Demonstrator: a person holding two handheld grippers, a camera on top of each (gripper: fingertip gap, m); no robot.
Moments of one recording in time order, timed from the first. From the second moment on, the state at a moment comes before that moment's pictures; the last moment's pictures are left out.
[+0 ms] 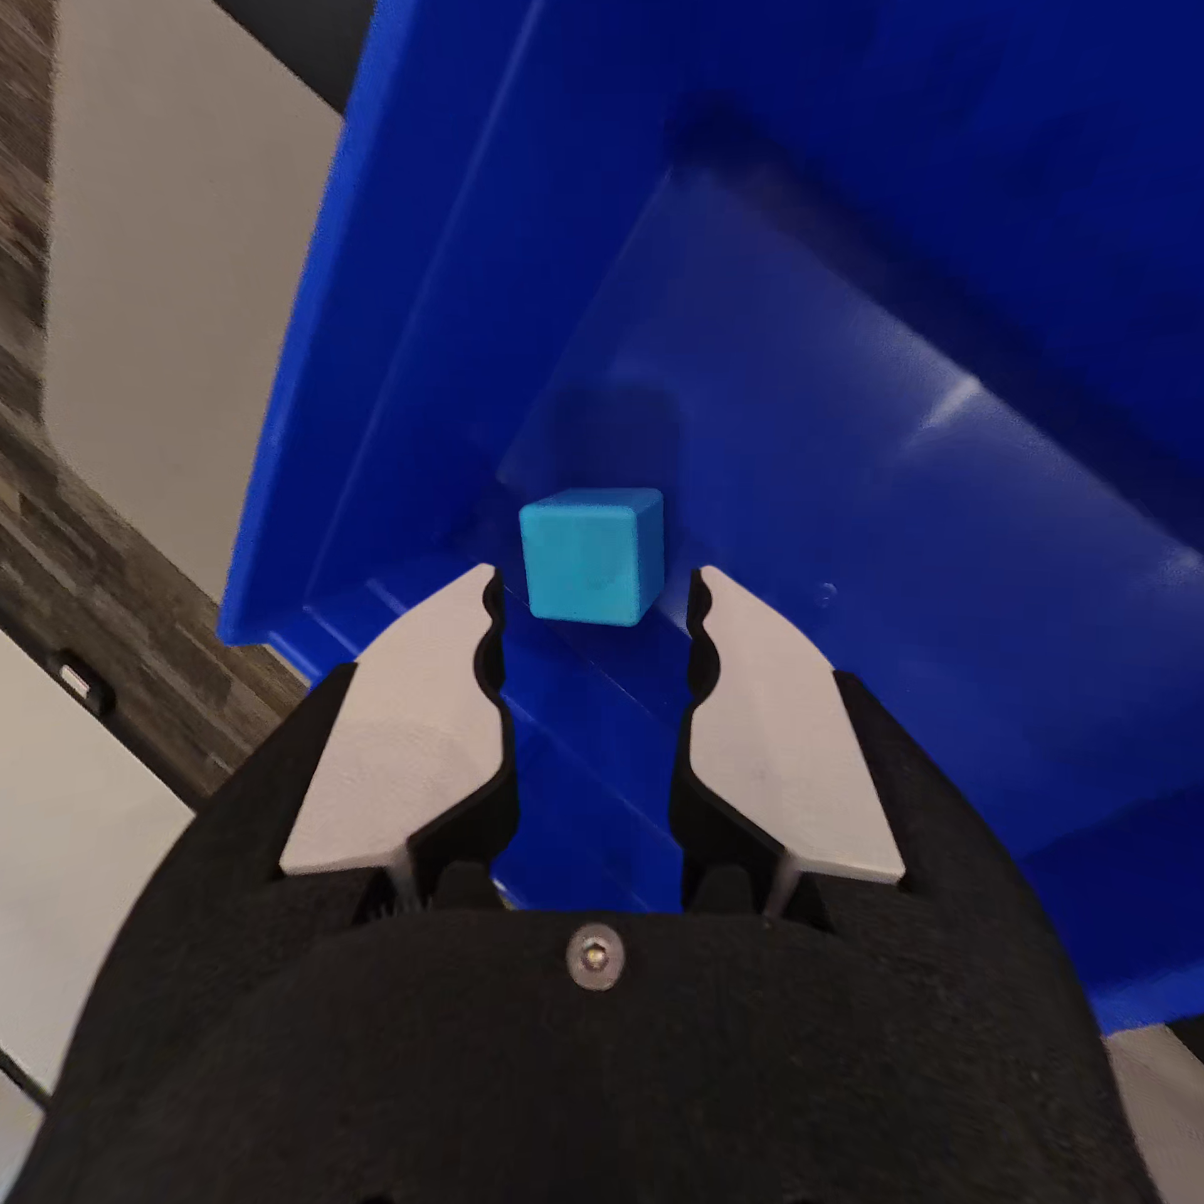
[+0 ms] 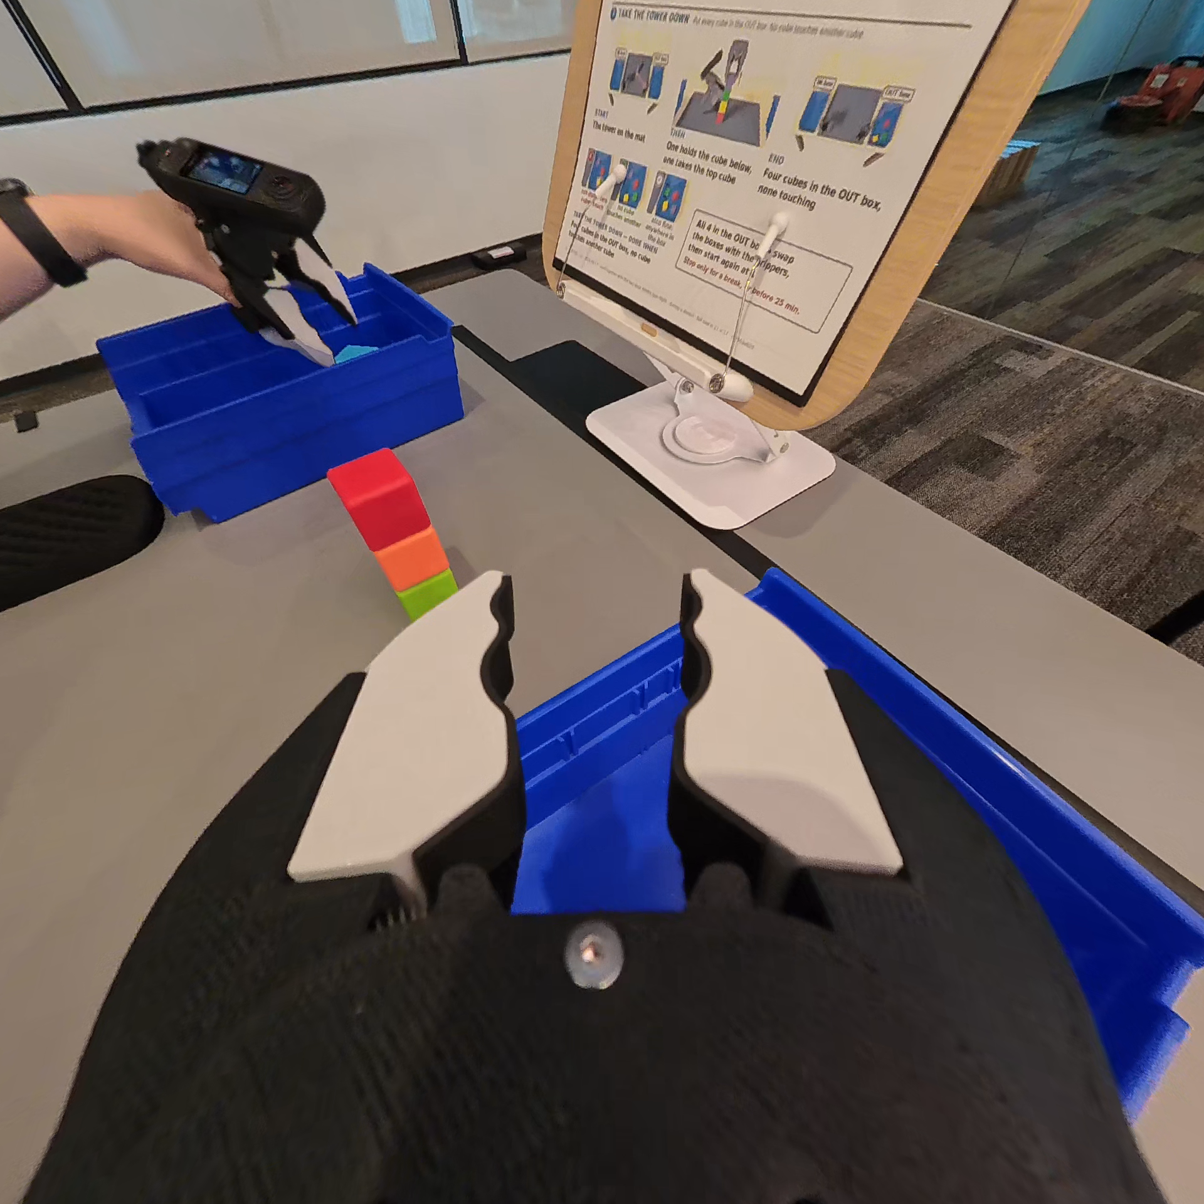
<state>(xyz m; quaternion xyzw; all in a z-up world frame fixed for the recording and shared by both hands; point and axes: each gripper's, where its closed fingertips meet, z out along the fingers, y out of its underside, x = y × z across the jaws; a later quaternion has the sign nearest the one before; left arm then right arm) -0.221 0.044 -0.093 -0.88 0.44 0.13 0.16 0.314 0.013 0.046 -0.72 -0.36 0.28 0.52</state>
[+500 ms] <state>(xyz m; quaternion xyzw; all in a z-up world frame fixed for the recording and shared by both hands) -0.243 0.053 -0.140 -0.89 0.42 0.14 0.08 0.318 0.017 0.036 -0.73 -0.36 0.28 0.50</state>
